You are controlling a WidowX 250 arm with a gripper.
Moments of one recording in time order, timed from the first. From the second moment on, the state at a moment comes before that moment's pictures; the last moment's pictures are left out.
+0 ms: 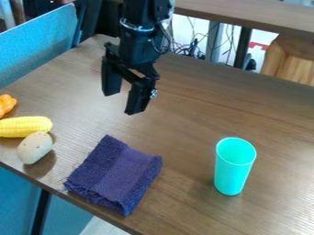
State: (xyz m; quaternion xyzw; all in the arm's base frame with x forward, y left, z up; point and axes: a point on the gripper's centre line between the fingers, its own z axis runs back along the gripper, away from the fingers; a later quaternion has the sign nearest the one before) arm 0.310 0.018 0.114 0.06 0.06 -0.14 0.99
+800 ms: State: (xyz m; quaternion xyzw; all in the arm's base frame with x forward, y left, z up) arm 0.313 -0.047 0.132 0.04 0.02 -0.24 0.97
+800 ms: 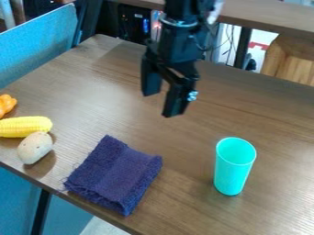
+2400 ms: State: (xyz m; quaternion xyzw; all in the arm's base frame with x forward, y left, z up) arm 0.335 -0.114 0.075 0.04 0.06 -0.27 0.96
